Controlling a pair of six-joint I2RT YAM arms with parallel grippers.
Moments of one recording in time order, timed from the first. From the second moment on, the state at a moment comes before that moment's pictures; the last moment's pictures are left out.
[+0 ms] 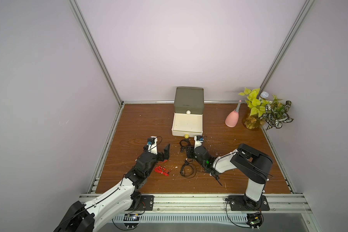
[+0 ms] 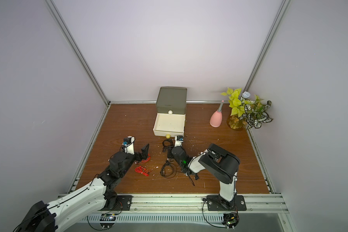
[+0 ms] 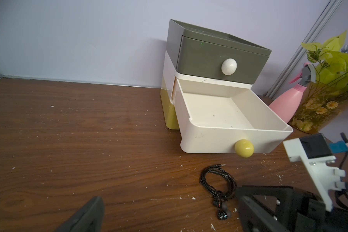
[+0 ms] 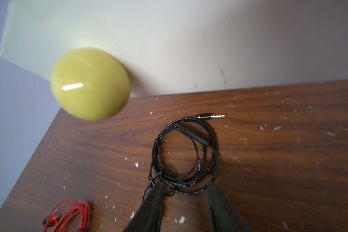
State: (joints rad) left arm -0.59 0.80 0.18 0.41 -0.26 -0.27; right arm 0.94 1.85 0.62 0.75 0.37 0.79
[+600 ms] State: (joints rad) left arm -0.59 0.80 0.18 0.41 -0.26 -0.27; right arm 0.94 1.94 0.70 0.76 0.44 0.78
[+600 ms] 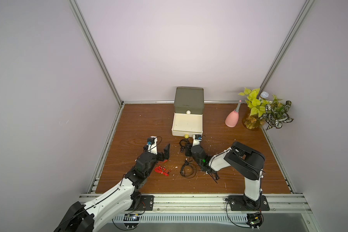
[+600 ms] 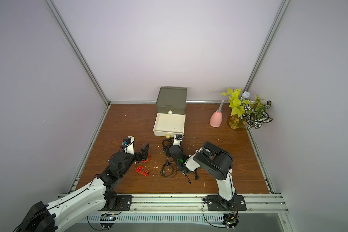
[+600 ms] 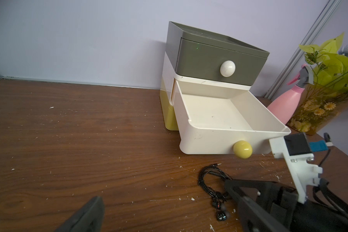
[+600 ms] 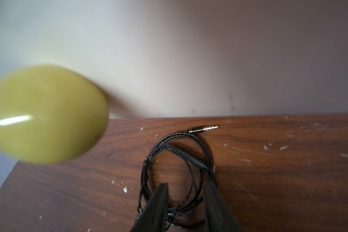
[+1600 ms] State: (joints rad) left arm -0.59 0.77 0.18 0.41 -0.27 -0.27; right arm 0.94 1.70 0.54 0.79 0.34 0.74
